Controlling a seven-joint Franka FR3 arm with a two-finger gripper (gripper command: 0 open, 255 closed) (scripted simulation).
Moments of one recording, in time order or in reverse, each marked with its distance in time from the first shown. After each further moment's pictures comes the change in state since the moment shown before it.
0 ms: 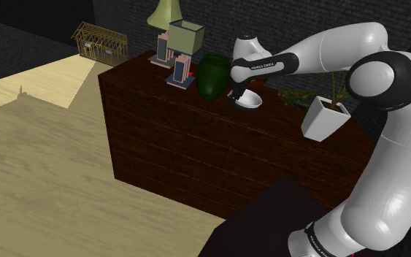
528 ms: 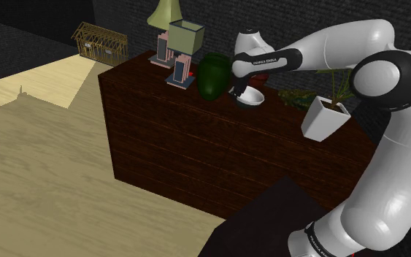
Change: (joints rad) arm -0.001 -0.022 0.001 0.021 0.007 -0.042 -0.014
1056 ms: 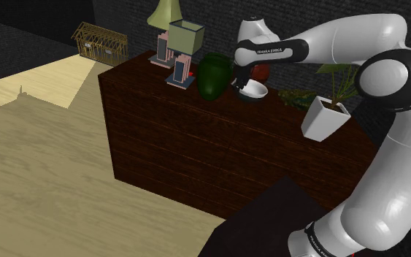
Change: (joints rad) arm 0.002 -0.030 0.003 0.066 0.012 -0.094 -0.026
